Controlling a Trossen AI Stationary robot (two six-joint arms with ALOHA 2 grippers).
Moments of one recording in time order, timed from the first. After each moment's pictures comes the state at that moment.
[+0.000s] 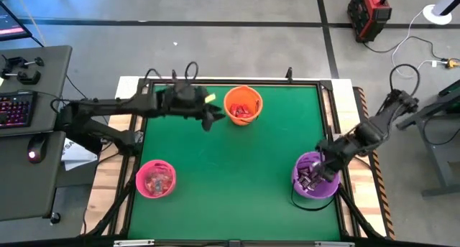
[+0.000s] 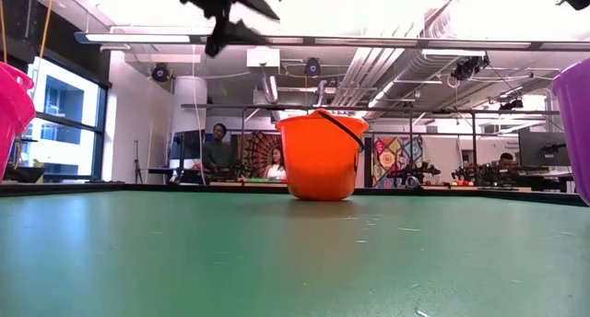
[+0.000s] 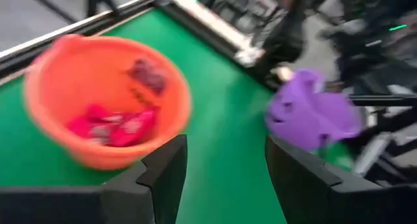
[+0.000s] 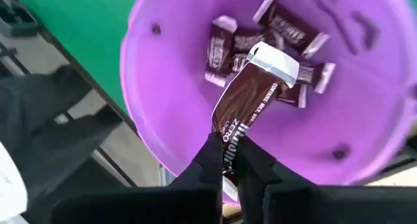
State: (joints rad) left arm 0.21 1.29 1.05 -0.24 0.03 -0.48; right arm 0.64 0.88 0.95 -1.26 -0.14 1.46
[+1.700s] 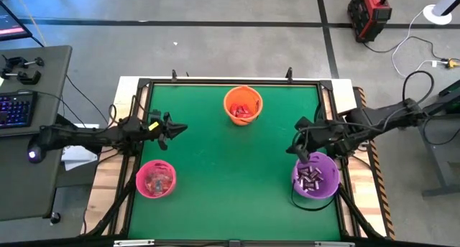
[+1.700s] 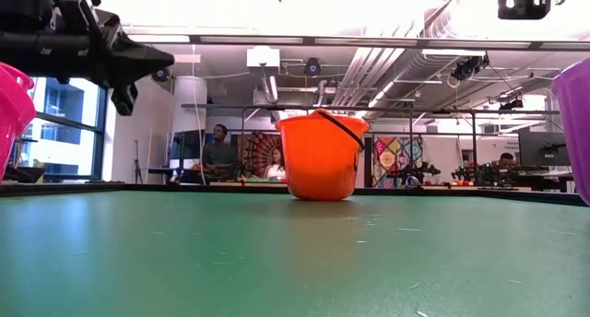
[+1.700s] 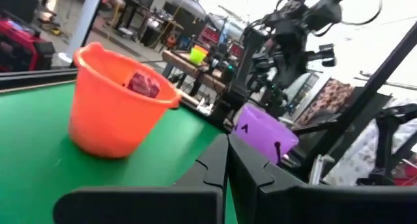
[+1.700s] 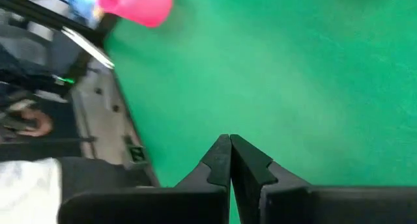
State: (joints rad) left arm 0.11 0.41 0.01 0.46 -0.05 -0.51; right arm 0.29 0.97 1.07 -0.86 0.07 1.01
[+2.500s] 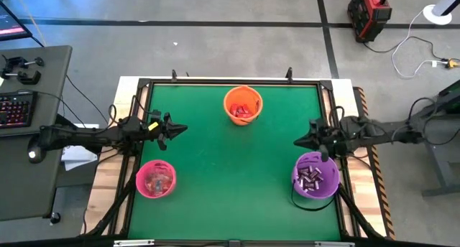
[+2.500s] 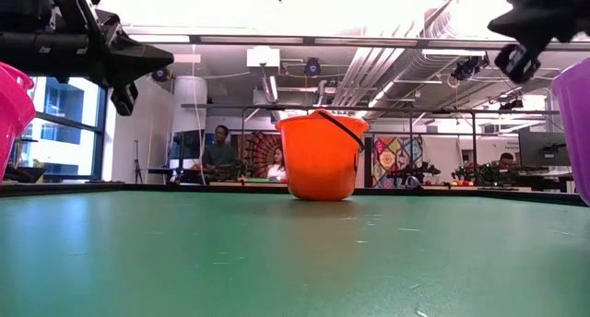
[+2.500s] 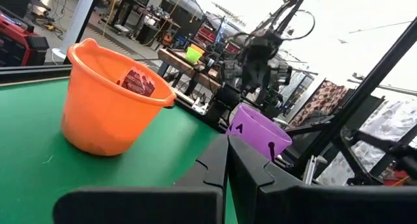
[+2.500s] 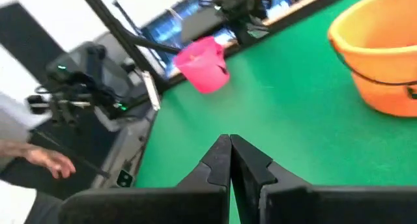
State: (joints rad) left arm 0.11 0.41 0.01 0.47 -0.04 -0.54; right arm 0.12 0.28 0.40 -0.35 -0.01 0.52
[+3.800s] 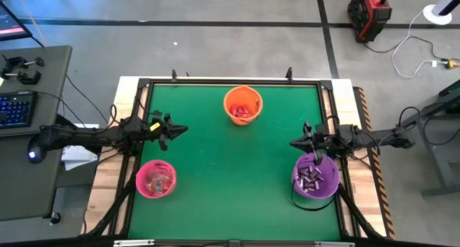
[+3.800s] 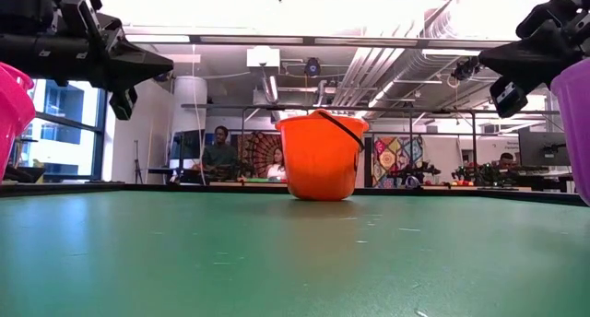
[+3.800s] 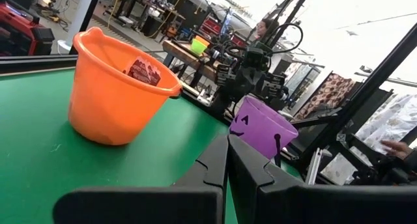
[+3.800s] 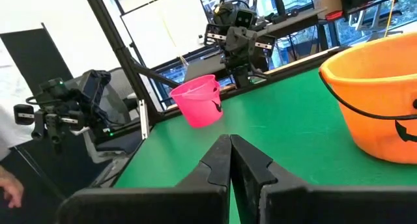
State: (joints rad) left arm 0.11 0.41 0.01 0.43 -0.04 -0.54; right arm 0.13 0.01 0.01 0.02 0.05 0.36
